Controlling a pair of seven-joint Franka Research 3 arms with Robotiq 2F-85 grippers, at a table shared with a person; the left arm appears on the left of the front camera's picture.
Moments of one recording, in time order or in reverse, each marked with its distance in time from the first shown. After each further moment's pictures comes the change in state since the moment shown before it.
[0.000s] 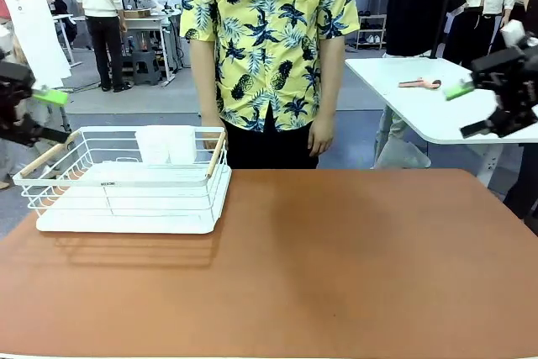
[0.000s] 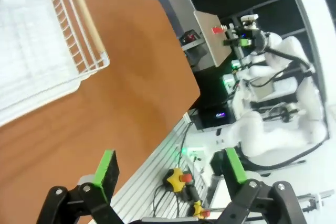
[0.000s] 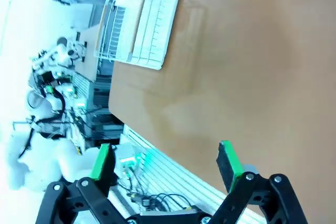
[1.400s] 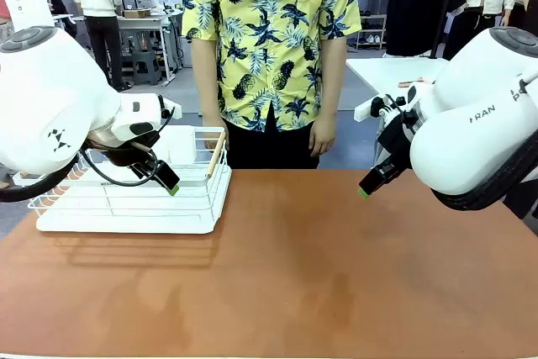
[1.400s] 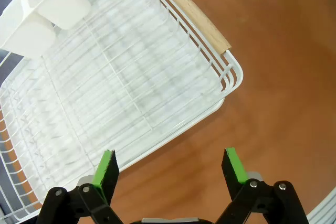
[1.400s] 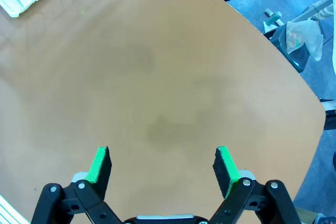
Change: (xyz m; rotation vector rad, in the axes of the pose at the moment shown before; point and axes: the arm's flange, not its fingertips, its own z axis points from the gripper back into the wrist) left arm 0.011 0.001 -0.238 0.940 0.254 -0.566; right arm -0.044 0.028 -0.217 -0.784 0.087 0.809
